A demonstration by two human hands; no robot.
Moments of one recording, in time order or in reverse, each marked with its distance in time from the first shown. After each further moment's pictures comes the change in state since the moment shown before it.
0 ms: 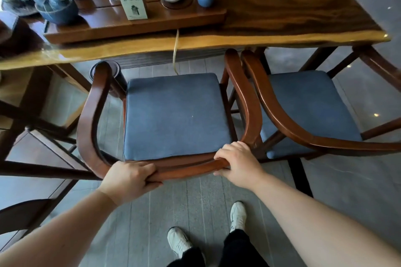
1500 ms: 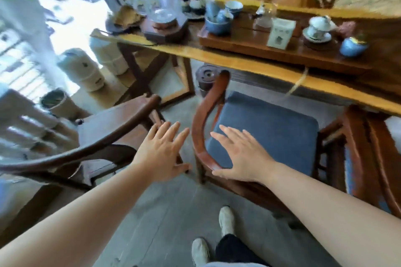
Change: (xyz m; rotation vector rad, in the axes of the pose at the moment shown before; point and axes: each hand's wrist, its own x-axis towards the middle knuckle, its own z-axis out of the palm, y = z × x) left_hand -0.124 -0.059 -0.115 0.224 -0.164 -0.689; right_hand 0.139 -0.230 0.007 -0.284 -0.292 -0.554
